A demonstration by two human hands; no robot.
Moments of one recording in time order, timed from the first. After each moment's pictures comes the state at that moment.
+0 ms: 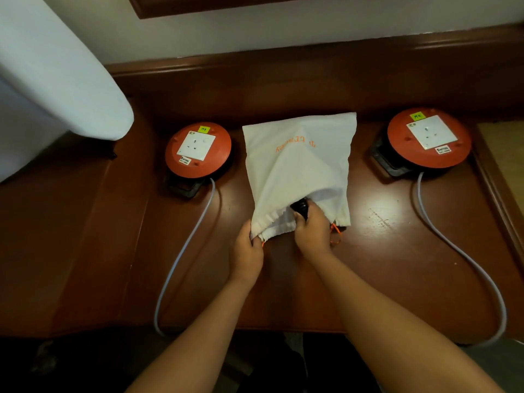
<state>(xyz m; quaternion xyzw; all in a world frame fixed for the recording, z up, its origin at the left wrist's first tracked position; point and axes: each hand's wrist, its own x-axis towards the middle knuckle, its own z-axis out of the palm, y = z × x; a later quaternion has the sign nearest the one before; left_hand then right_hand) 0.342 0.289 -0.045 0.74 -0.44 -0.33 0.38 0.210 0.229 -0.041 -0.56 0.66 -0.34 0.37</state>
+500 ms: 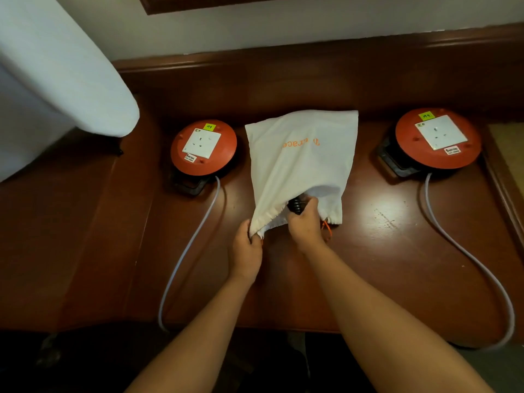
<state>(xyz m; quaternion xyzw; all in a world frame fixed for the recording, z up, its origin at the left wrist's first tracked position) 0.352 0.289 -0.042 0.76 -0.43 -0.33 0.36 0.236 0.219 -0.028 -0.39 0.63 -0.37 0.55</state>
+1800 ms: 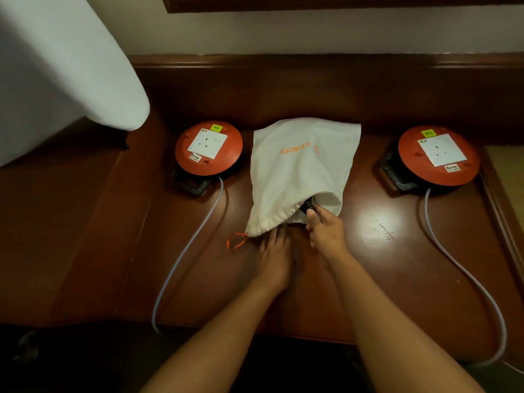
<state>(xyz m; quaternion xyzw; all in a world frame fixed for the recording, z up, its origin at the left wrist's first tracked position) 0.314 0.283 -0.088 0.68 -0.70 -0.19 0.07 0.204 0.223 -0.028 -0.40 0.63 -0.37 0.55</state>
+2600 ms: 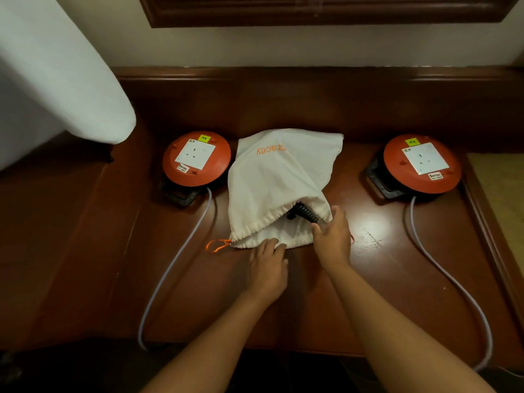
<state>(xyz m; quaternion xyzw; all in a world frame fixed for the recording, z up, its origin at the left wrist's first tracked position) 0.309 0.281 -0.076 0.68 -0.71 -0.14 0.13 0.169 0.206 -0.046 -0.51 0.73 -0.31 0.33</state>
